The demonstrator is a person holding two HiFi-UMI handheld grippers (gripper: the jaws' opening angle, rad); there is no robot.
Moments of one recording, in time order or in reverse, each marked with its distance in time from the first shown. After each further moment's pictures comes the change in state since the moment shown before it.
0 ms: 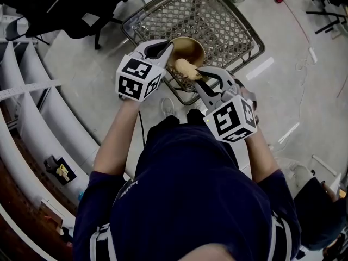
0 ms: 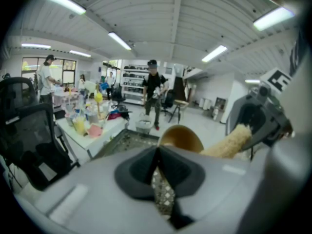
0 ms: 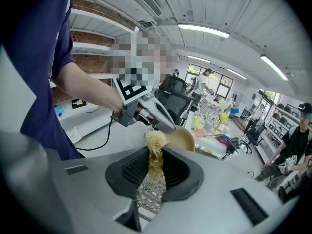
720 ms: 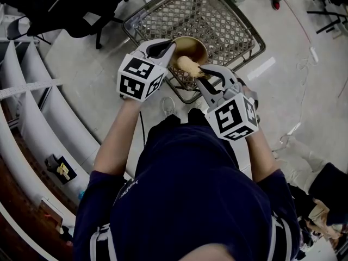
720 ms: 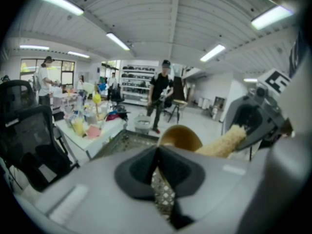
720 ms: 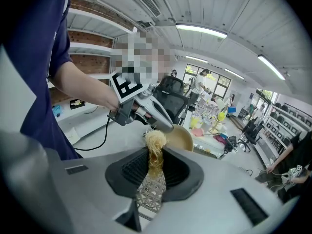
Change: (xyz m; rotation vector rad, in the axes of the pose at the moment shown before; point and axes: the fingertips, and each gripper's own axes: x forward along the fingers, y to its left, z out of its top) left arm -0.004 -0.009 0.002 0.015 -0.001 -0.007; right arm -0.004 -0.001 -0.004 0.015 0.001 -0.021
